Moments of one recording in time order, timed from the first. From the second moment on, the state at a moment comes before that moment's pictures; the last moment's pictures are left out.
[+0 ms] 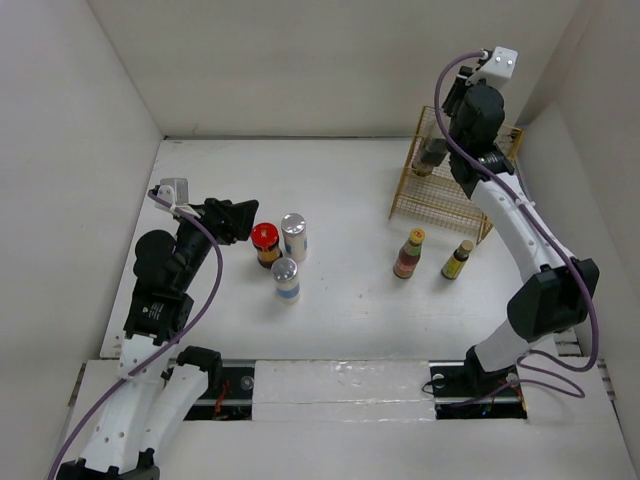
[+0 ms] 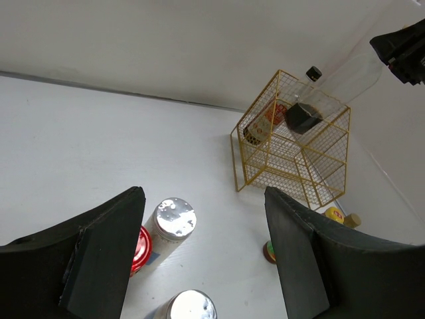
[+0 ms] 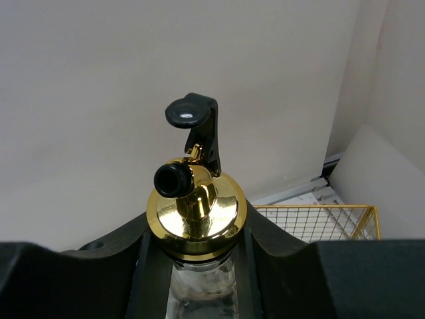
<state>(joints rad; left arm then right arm) -0.23 0.62 0.77 -0.11 0.17 -0.51 0.26 1.59 1.59 0.16 0.56 0.04</state>
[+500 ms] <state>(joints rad) -0.23 0.62 0.77 -0.11 0.17 -0.51 0.26 1.67 1.49 0.23 0.59 0.08</state>
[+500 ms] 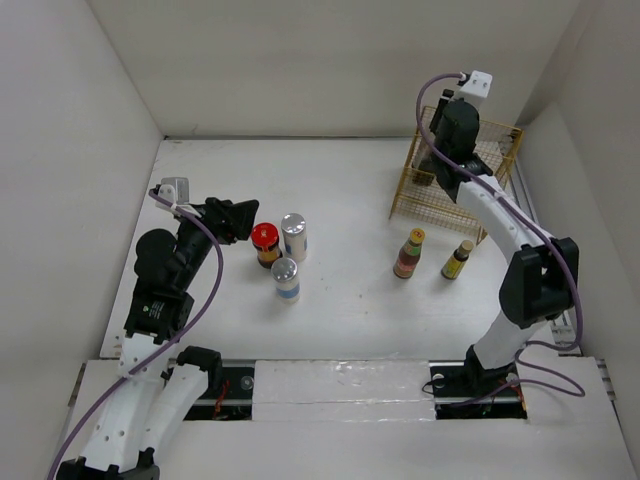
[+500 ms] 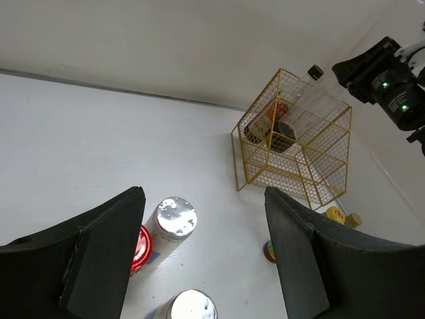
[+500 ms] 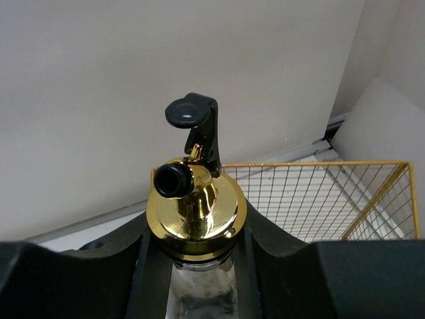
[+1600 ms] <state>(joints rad) -0.23 0.61 0.77 -0.11 0.17 -0.51 0.29 1.58 1.40 0.21 0.49 0.18</state>
